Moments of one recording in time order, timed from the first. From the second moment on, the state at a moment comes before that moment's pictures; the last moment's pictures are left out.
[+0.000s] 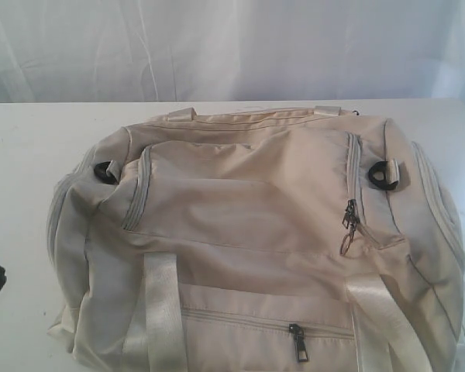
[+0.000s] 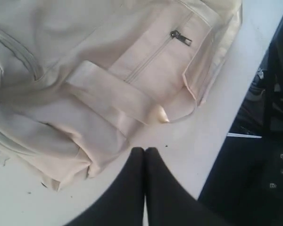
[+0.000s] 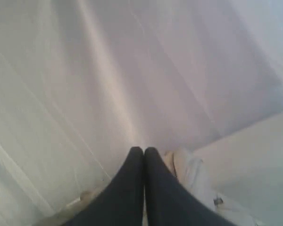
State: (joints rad) left arm -0.24 0.73 -0.82 -0.54 1.18 0.72; right arm -0.03 0.01 -0.07 0.01 -0.06 0.54
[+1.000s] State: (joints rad) left arm -0.39 0.77 -0.65 -0.70 0.98 0.92; right arm -0.01 1.26 -1.04 0.44 0.93 -0.32
